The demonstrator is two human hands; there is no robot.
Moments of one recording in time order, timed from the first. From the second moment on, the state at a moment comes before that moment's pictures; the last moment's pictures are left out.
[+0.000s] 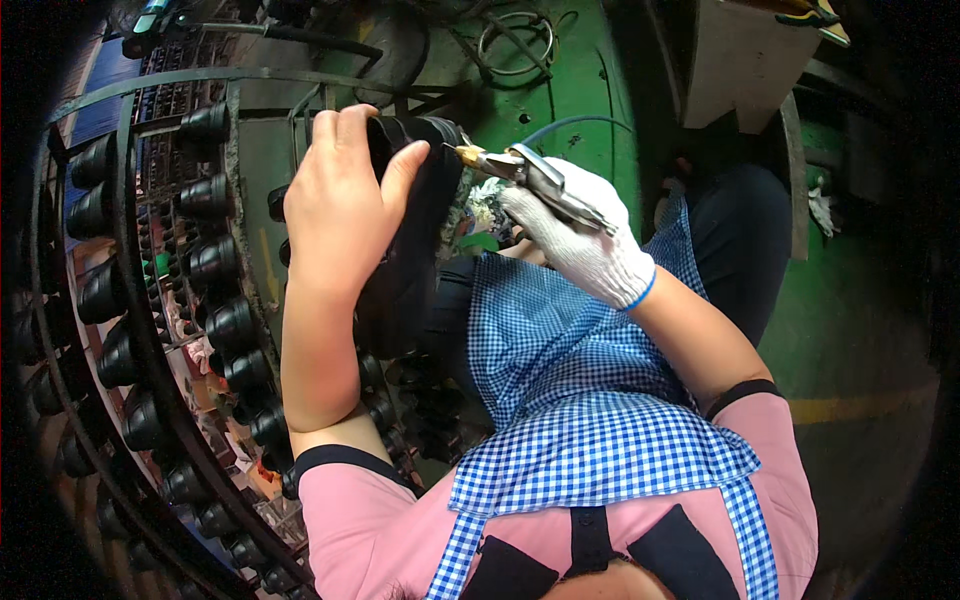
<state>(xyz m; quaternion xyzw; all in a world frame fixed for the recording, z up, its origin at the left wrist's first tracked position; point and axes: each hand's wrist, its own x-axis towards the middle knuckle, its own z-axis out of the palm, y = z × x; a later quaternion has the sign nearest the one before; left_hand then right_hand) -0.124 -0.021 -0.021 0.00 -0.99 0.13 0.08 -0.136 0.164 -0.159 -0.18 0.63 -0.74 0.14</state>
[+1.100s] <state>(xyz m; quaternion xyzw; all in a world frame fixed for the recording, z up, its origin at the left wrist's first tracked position) 0.080 -0.005 -0.062 0.34 -0.81 -0.45 0.15 -0.068 0.180 -0.172 -0.29 0.68 -0.66 0.12</state>
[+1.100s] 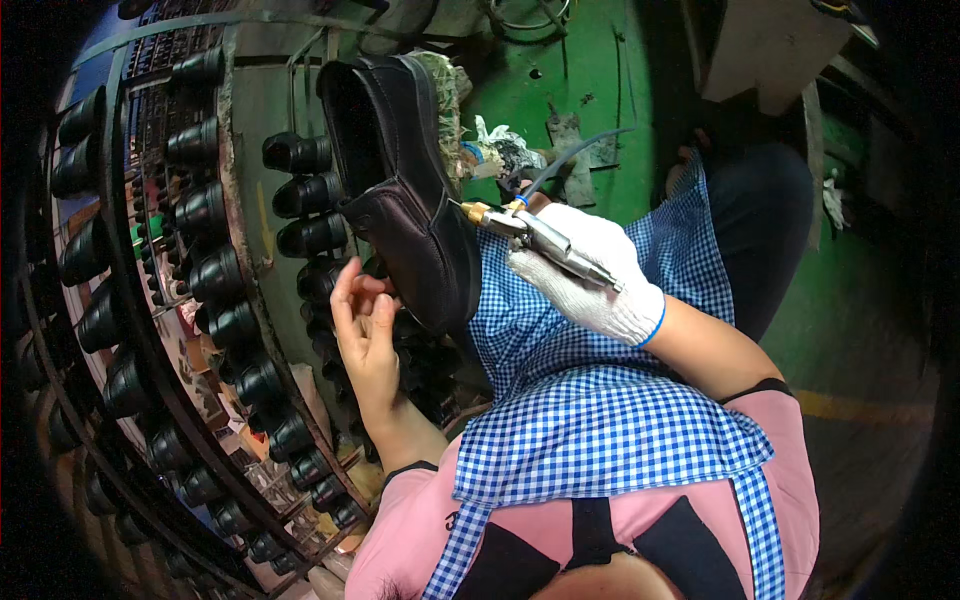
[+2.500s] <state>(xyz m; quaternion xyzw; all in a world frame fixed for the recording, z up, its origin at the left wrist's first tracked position) -0.102 0.024 -0.009 -0.16 -0.98 -0.02 -0.12 -0.100 0.250 -0.152 -0.24 0.71 -0.66 0.06</state>
